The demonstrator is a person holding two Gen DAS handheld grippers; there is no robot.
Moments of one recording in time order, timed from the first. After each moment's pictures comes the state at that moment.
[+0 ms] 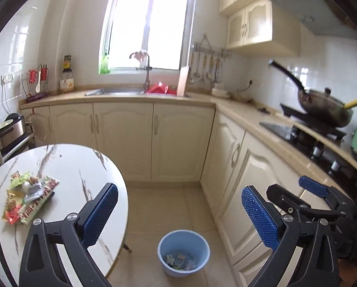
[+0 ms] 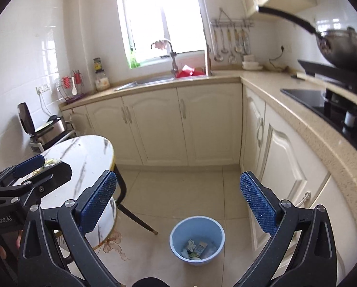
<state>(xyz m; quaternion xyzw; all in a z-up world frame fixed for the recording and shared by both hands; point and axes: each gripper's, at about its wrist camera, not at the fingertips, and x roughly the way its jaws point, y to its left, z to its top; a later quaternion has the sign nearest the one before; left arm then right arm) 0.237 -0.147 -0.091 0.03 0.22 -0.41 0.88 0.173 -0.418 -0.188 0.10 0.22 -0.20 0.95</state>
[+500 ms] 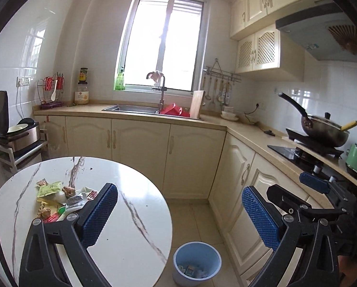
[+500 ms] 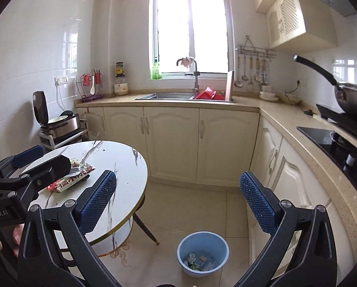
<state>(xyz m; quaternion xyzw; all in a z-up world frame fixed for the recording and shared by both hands) 0.239 0.025 -0.096 -0.01 0.19 -0.40 0.90 0.210 -0.310 -0.155 0.02 0.20 -0.18 0.96</state>
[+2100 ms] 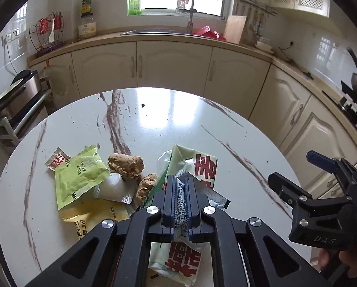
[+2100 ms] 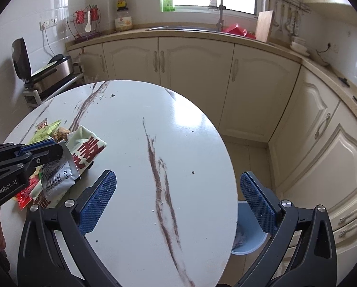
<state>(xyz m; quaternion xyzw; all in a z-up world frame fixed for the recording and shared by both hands) 0.528 0.010 -0.138 0.09 0.39 -0.36 0.84 0.441 -0.244 -0.276 0.05 0.38 -0.17 0.91</state>
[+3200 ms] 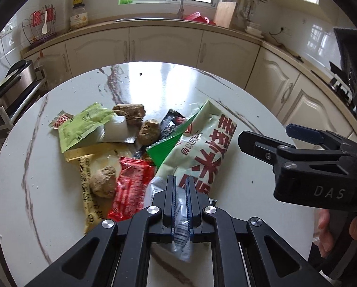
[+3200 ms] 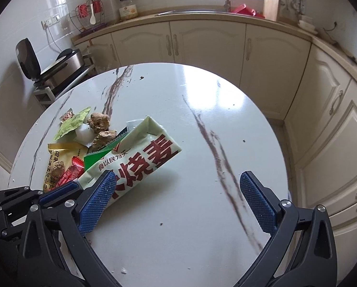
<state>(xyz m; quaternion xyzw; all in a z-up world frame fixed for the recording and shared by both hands) 0.468 0.055 -0.148 0.11 0.41 -0.39 0.82 0.441 -0.210 -0.282 0.12 0.42 -0.15 0.89</state>
